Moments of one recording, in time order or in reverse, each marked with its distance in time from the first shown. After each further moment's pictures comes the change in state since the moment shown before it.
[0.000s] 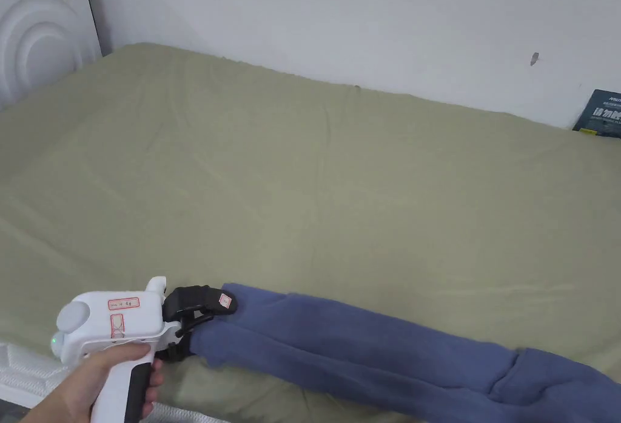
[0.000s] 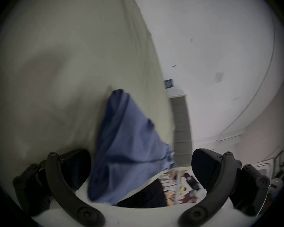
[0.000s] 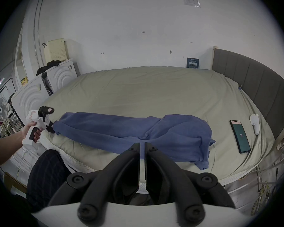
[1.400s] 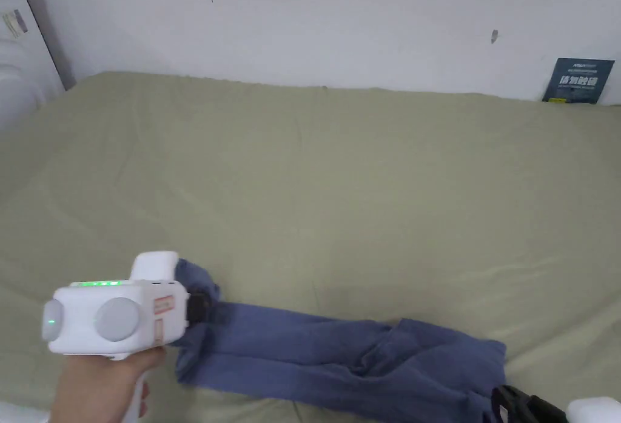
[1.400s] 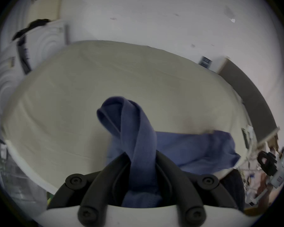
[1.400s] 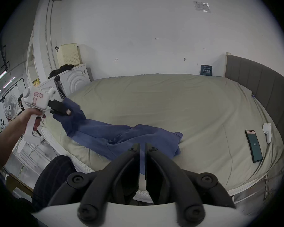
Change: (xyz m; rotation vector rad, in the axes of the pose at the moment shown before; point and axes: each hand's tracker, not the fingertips) left arm 0.176 -0.033 -0.040 0.101 0.766 -0.683; right arm -0.030 0.011 -0.009 0.070 0.118 0.026
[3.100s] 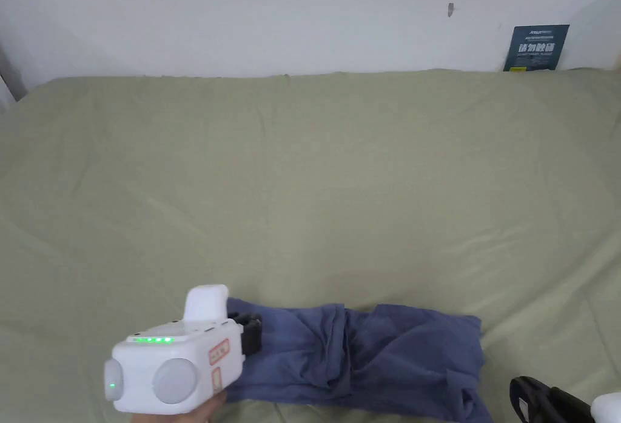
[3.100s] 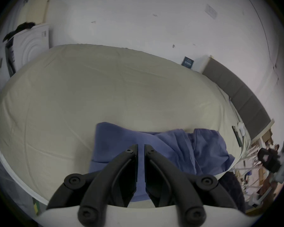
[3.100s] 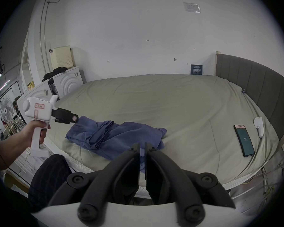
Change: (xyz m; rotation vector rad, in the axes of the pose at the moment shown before) left arm 0.052 -0.041 -0.031 0.076 -0.054 -0.036; right arm 0.030 -0.015 0.023 0.015 -0.064 -0.027
